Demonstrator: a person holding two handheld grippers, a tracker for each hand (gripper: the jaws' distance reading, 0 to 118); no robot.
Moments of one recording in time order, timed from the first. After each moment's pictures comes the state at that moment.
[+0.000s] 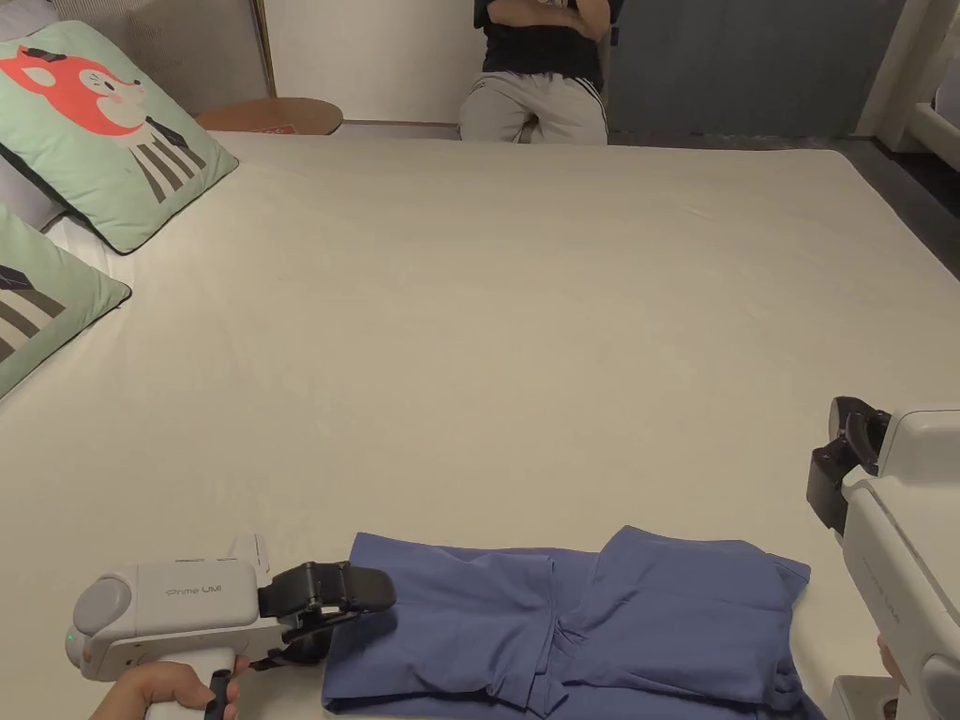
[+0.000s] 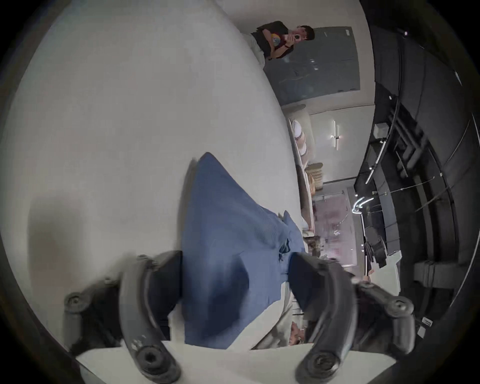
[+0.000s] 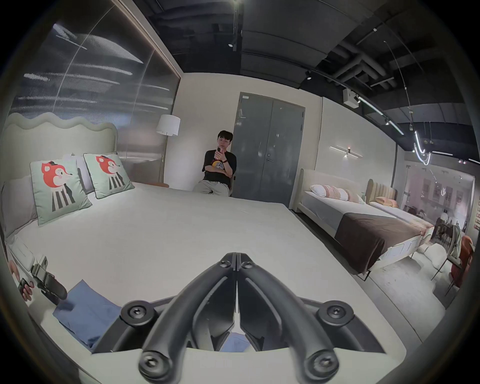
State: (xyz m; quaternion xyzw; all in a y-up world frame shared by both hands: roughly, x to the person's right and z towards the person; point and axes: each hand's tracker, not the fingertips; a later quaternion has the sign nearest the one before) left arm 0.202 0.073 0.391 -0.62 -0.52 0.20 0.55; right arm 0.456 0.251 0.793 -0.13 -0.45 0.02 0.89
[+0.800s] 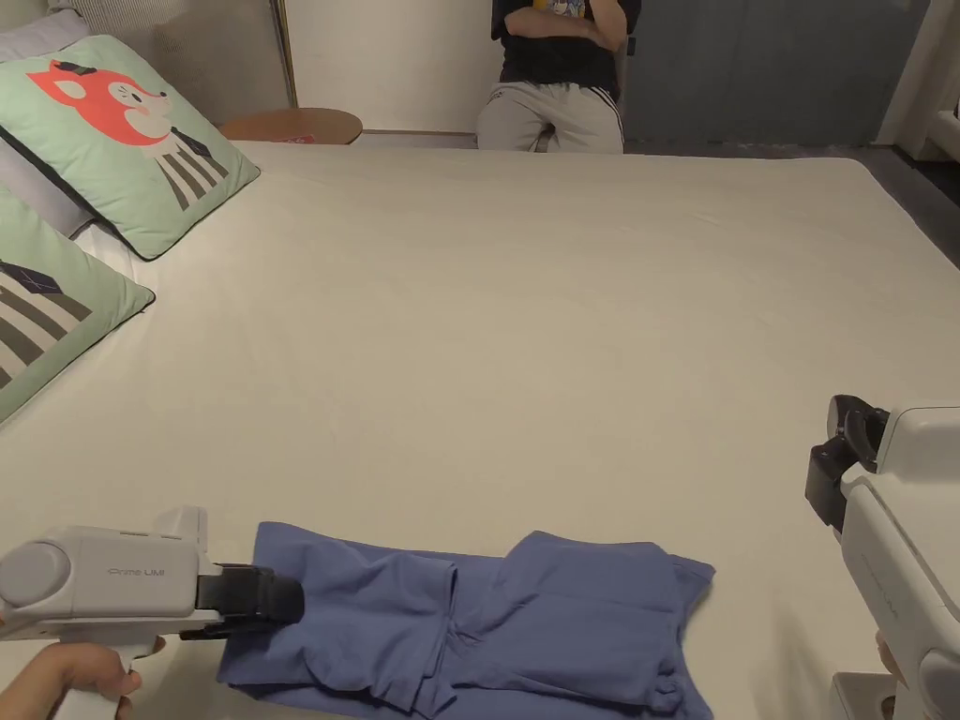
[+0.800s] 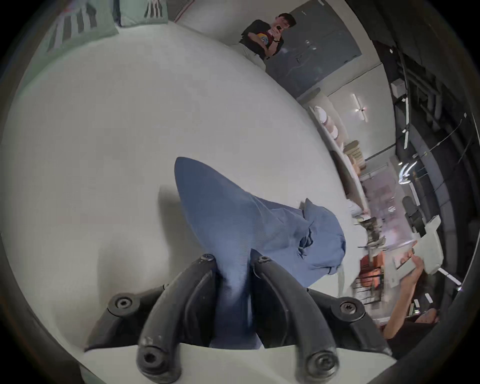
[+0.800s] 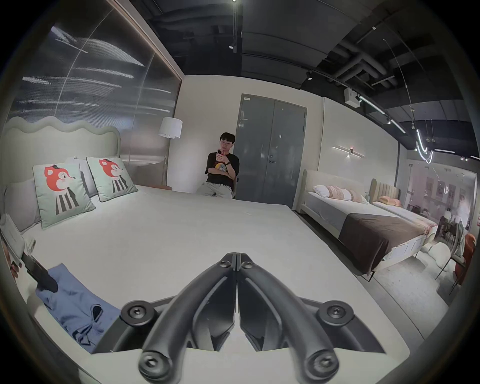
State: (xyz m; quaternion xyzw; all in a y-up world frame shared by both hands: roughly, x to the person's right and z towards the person) left arm 0.152 0.148 0.371 -0.56 -0.47 0.02 0.68; right arm 0.455 0.255 0.793 -0.12 -0.43 0.01 0.89
